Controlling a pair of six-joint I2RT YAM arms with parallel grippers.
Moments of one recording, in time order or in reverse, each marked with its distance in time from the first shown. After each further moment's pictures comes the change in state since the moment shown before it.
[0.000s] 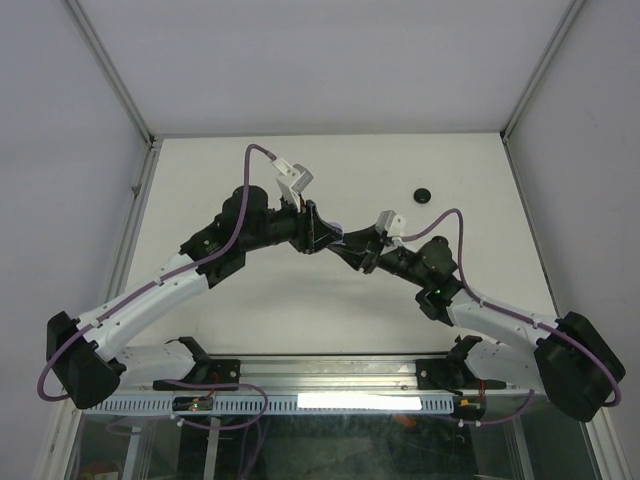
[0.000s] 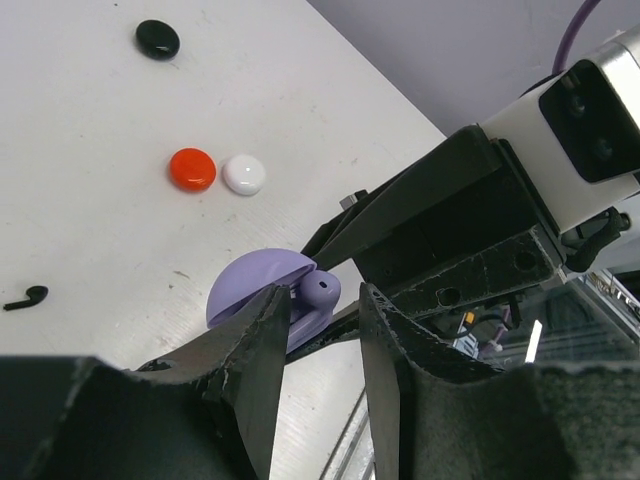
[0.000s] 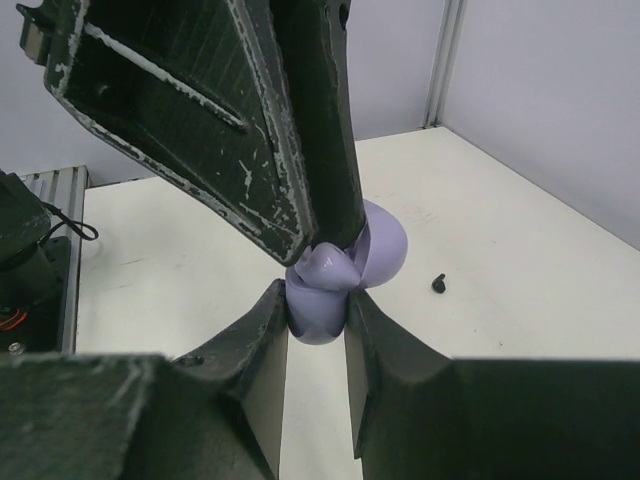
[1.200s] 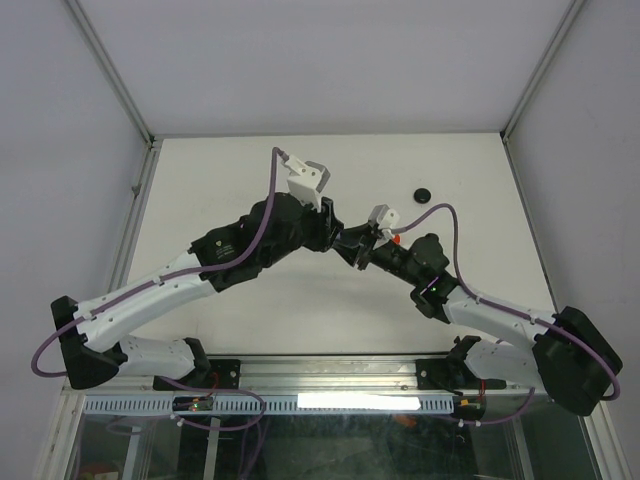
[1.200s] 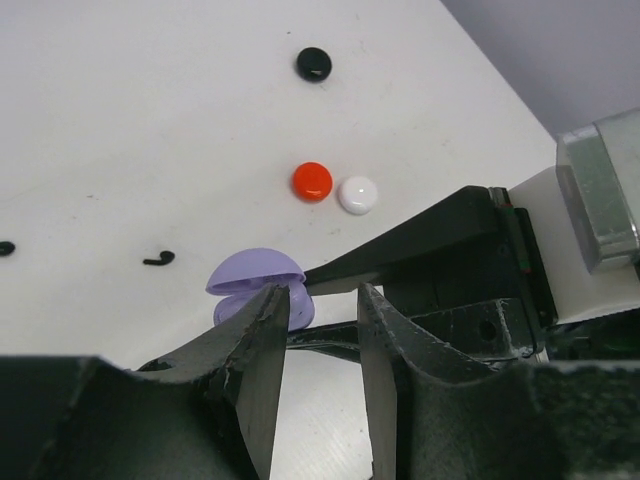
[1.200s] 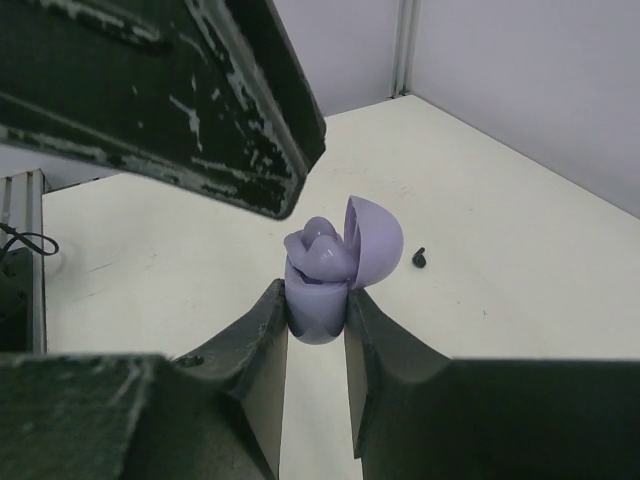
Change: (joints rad) left arm -0.256 0.056 0.238 -0.285 -0.606 0.018; right arm 0.035 0.030 0.042 -0.081 0.138 -0.006
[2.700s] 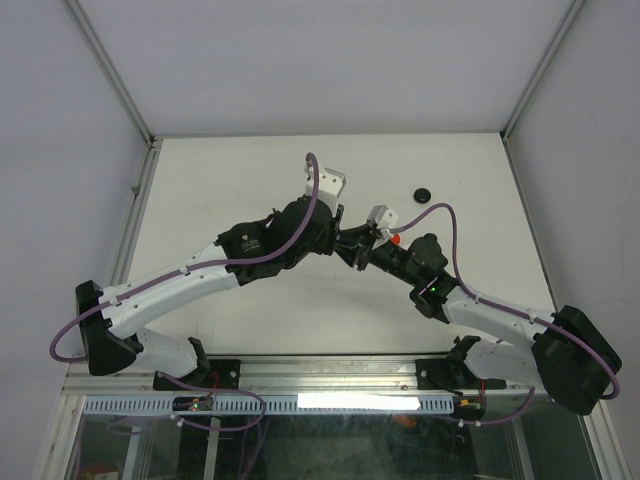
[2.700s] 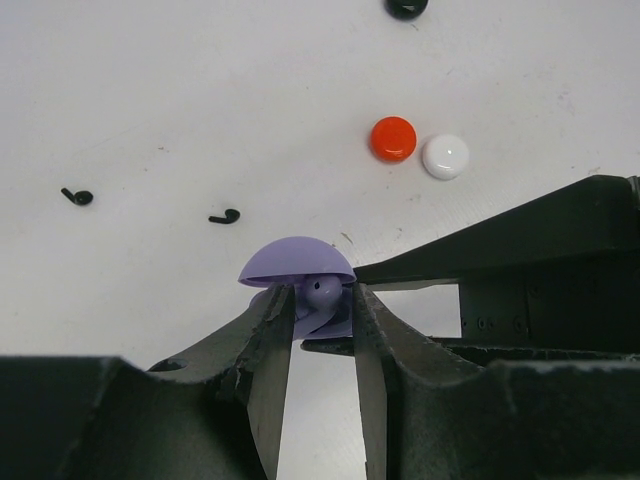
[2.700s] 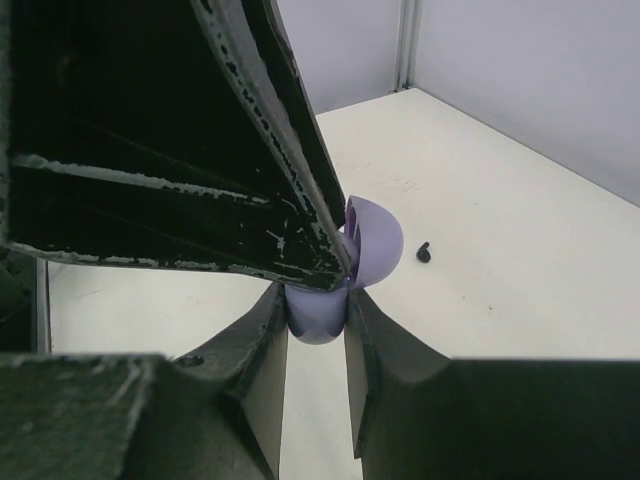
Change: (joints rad) left arm -0.058 0.145 0.093 -0.170 -0.200 0.018; right arm 0.005 0.008 0.000 -0.008 0.008 0.010
